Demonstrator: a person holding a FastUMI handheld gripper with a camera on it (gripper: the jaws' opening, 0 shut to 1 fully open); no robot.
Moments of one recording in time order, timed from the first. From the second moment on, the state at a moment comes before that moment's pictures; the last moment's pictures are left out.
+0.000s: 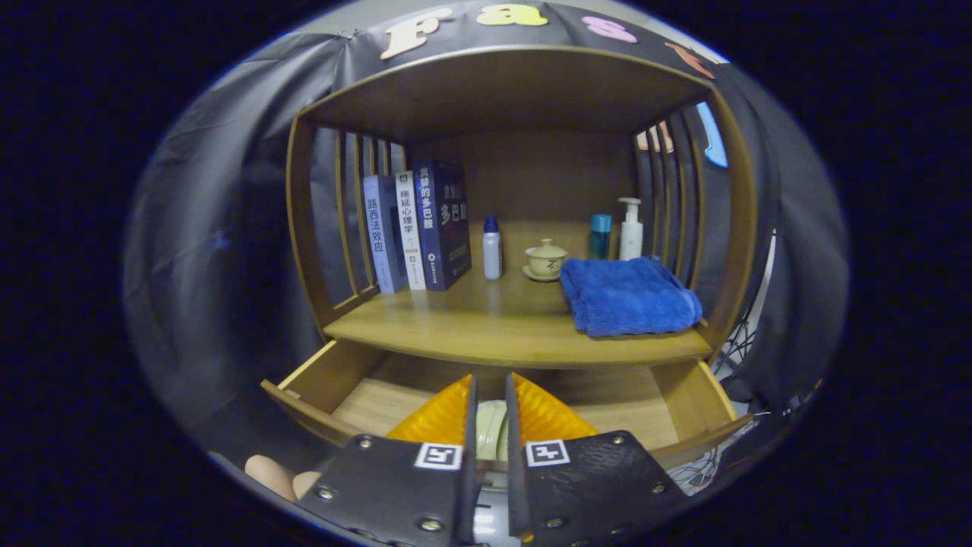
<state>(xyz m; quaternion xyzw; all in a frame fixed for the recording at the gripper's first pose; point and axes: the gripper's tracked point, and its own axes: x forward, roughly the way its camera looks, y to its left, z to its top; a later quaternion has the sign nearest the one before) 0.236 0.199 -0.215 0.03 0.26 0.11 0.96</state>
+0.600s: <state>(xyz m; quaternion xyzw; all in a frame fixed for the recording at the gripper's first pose) 0.260 0.210 -0.327 -0.03 0.45 0.10 0.89</state>
